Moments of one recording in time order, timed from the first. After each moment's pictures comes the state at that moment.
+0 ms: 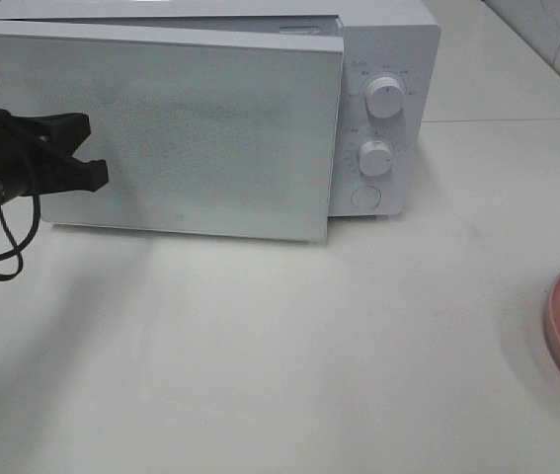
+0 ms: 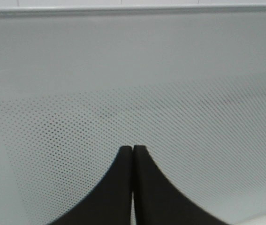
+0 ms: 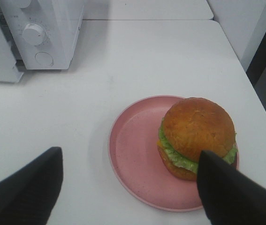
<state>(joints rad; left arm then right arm) -0.30 1.75 -0.56 0.18 -0.94 -0.11 0.10 0.00 -0.51 -0.16 1.02 0.13</state>
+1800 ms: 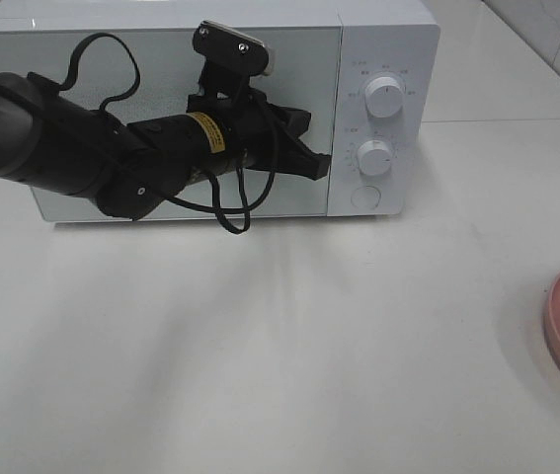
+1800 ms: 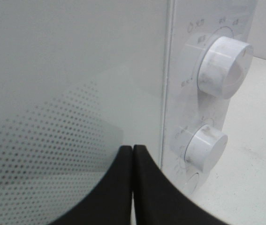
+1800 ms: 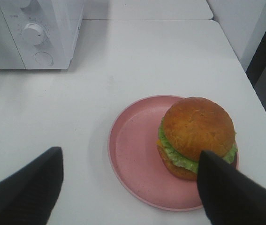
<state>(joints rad) -0.64 2.11 -1.19 0.21 -0.58 -0.12 0.10 0.00 -0.51 -0.16 1.02 0.13</state>
